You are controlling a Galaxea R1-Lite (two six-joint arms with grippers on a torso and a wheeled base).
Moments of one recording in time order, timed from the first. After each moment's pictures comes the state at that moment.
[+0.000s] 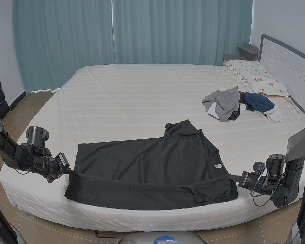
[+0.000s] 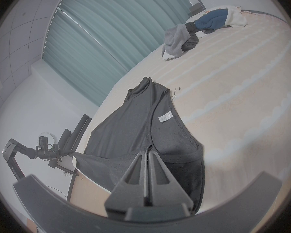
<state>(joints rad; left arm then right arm) 0.08 1.93 -0.72 -0.26 -0.23 -0.63 0.05 2.28 -0.23 -1.55 0.45 0.51</state>
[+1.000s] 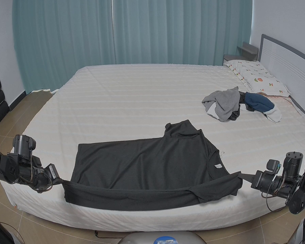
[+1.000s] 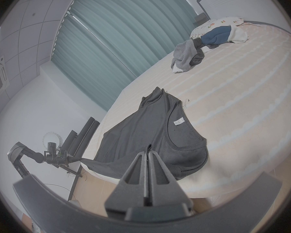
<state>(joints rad) 0.12 1.76 -0.53 -0.25 -0.24 -0.53 0.06 2.01 -0.03 -1.55 0.45 0.52</state>
